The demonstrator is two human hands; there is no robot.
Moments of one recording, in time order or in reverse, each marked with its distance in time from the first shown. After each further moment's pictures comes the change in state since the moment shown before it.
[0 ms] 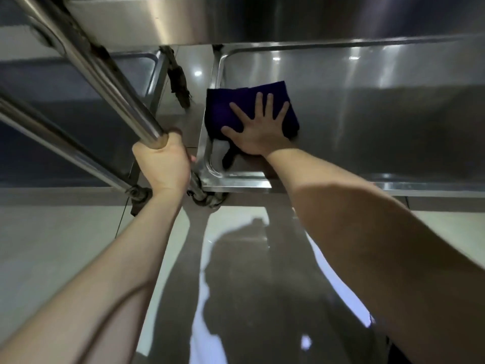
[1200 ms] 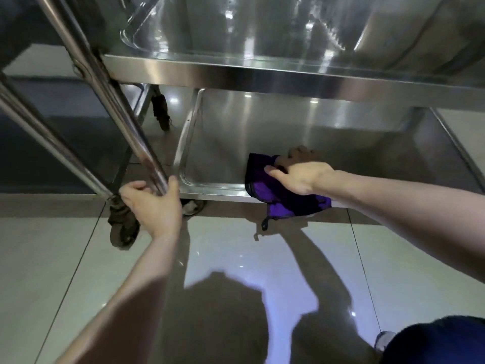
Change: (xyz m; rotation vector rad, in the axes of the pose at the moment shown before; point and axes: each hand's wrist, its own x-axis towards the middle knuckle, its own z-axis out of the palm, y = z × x) left_hand -0.071 -0.014 -0.031 0.309 0.048 -0.131; right_hand -0.156 0.123 -0.083 -0.103 -0.234 0.044
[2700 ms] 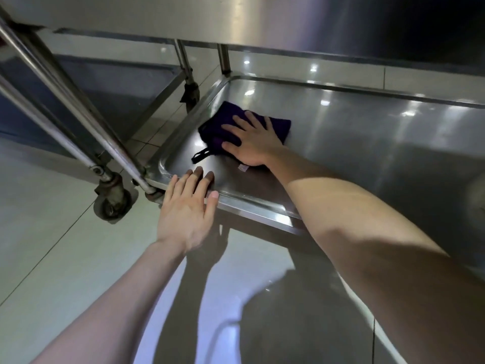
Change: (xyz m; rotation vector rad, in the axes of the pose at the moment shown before) left_hand -0.079 -0.030 0.091 1.060 -0.273 0.651; right_hand 0.191 -0.037 0.016 0.050 0.276 -0.570
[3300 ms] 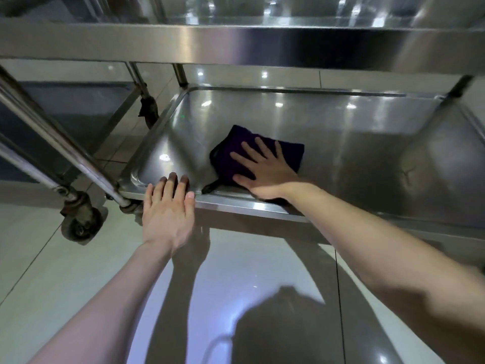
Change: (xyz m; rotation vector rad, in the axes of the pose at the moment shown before) left_hand -0.003 0.011 0.006 0.023 0.005 0.012; right_hand -0.153 0.041 0.007 -0.056 -0.045 0.139
